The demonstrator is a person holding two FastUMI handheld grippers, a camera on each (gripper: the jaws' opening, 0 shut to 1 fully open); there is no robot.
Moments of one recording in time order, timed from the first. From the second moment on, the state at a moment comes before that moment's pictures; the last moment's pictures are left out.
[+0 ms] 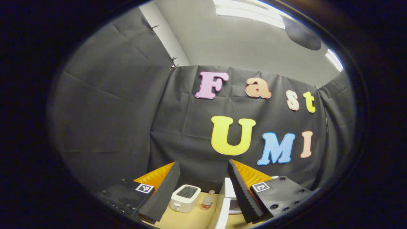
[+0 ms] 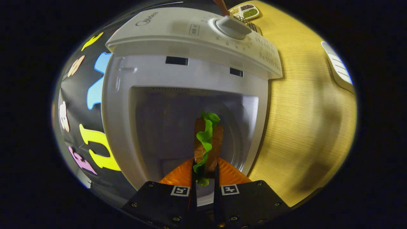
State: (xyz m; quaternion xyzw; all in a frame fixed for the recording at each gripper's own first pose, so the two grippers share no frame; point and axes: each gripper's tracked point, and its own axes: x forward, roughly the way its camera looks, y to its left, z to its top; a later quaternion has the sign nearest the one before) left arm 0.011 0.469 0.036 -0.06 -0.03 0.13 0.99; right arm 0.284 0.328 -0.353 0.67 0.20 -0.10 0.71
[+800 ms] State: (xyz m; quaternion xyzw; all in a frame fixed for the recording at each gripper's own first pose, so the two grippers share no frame) left arm 0.032 0.464 0.035 -0.06 -0.03 0.11 0.99; right arm 0.275 0.329 -0.374 0.56 0.27 -0.11 0.78
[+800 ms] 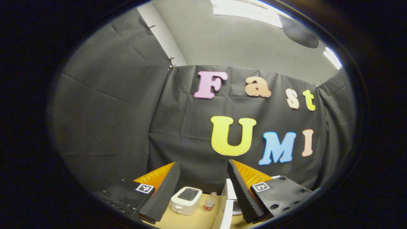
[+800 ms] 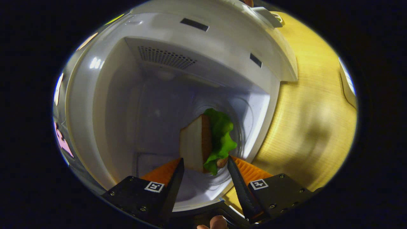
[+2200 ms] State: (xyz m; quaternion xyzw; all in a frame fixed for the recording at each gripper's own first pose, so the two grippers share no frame) left arm 0.039 0.256 -0.016 -0.03 0.01 -0.04 1.00; right arm 0.051 0.176 -0.063 0.04 0.03 0.02 1.00
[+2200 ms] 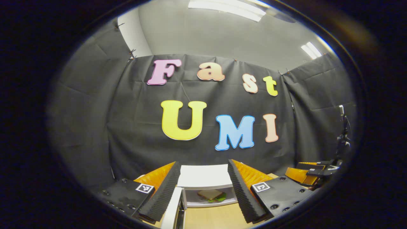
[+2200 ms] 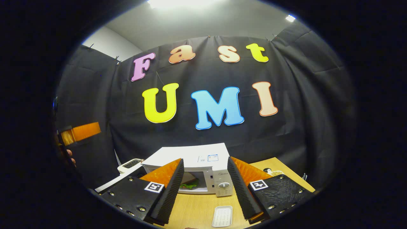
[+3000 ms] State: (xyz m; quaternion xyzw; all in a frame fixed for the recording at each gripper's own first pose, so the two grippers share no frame) left arm -0.016 0.306 -0.050 -0.02 0.05 -0.02 1.00; right arm 0.041 0.200 -0.036 0.04 0.01 0.01 1.00
